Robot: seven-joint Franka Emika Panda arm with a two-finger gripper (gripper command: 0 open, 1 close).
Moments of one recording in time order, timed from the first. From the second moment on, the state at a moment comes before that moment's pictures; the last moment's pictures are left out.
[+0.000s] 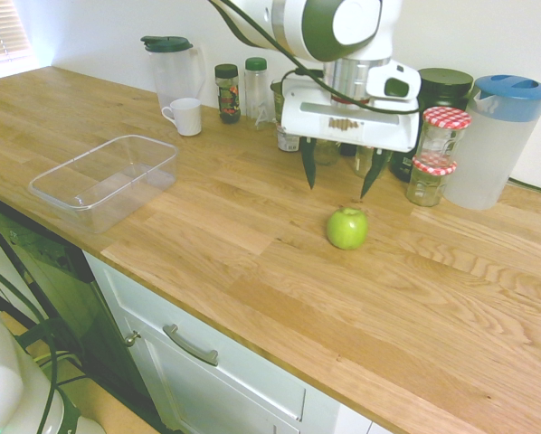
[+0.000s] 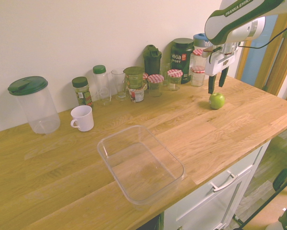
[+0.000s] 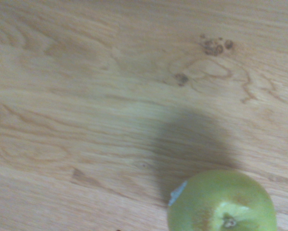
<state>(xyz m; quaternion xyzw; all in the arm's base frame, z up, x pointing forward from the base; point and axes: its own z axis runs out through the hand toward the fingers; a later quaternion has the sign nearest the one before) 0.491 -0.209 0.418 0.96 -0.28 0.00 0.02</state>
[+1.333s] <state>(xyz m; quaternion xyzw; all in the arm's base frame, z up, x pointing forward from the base) 0.502 -0.206 0.355 0.97 -0.24 -0.03 0.06</state>
